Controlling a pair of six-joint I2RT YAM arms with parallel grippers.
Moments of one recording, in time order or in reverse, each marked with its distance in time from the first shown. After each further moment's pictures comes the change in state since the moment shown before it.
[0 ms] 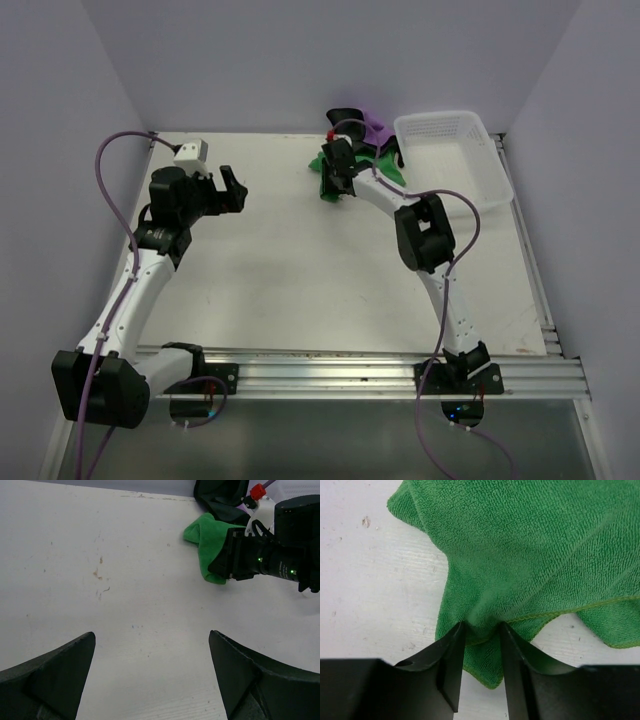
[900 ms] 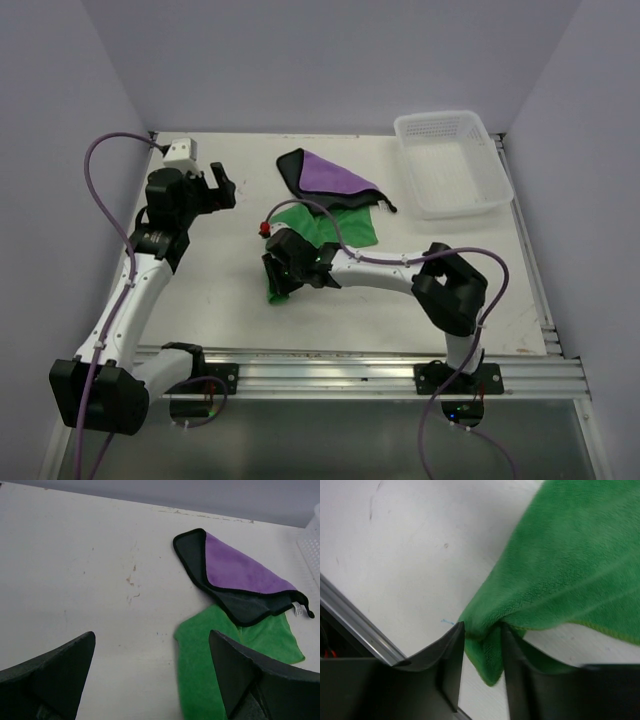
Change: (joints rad) left arm 0.000 -0.035 0.000 -0.005 -0.157 0.001; right arm 0.538 -0.566 -0.743 0.143 -0.158 0.160
